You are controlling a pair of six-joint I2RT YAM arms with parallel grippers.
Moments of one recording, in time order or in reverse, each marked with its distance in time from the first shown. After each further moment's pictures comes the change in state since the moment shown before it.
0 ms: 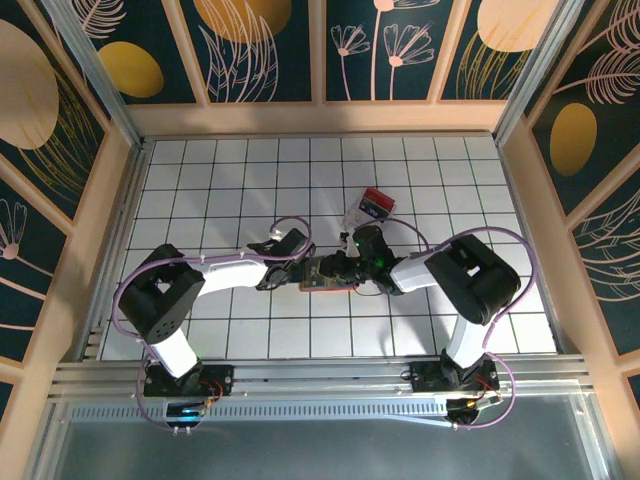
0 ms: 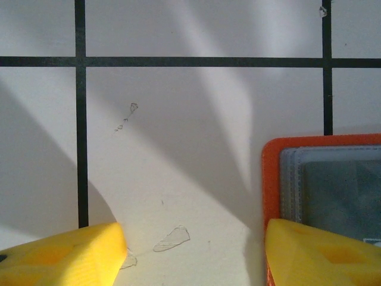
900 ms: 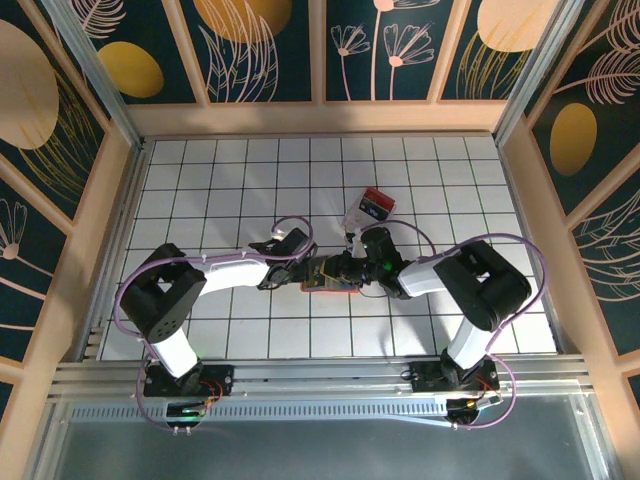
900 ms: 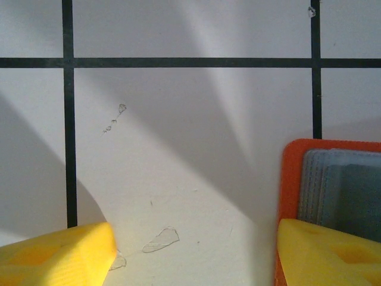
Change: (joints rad) left arm -0.005 0.010 0.015 -0.008 0.003 -0.003; right arm -0.026 -0.066 -0.061 0.050 -0.043 0.035
